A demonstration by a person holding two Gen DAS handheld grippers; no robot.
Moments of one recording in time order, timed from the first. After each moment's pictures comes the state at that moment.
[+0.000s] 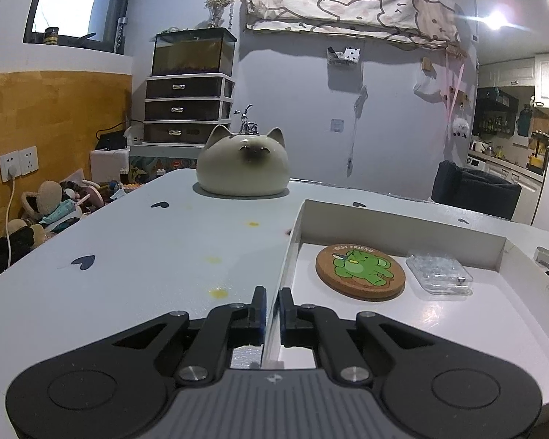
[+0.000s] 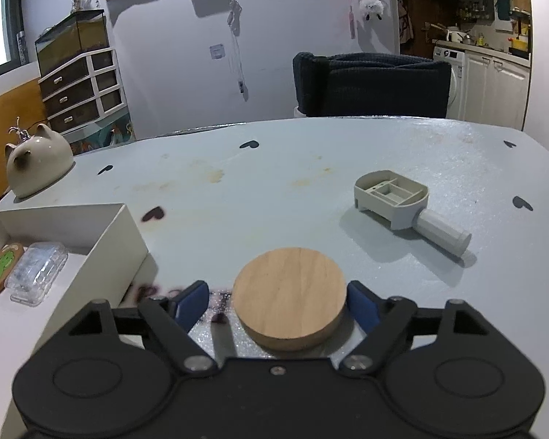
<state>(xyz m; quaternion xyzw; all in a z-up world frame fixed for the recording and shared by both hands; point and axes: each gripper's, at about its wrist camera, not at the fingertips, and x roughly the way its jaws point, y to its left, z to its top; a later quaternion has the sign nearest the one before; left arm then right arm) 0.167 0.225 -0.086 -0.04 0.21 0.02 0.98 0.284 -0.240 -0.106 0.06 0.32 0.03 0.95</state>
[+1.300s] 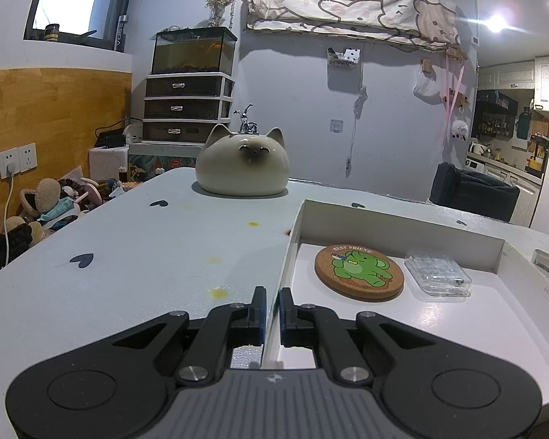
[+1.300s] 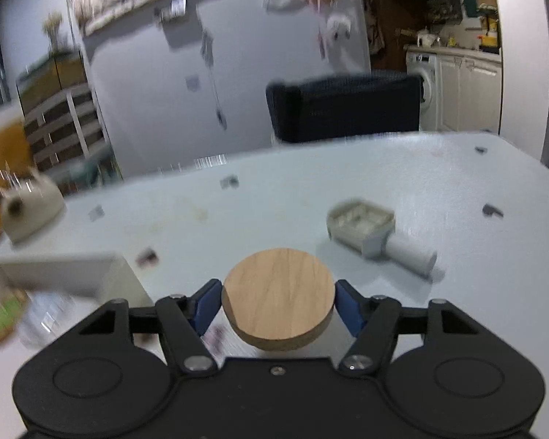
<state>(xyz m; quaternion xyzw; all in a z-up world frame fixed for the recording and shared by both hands) 0.166 0.223 -0.086 -0.04 0.21 0.02 0.98 0.265 -0.251 -0.068 0.11 0.27 0.01 0.96</state>
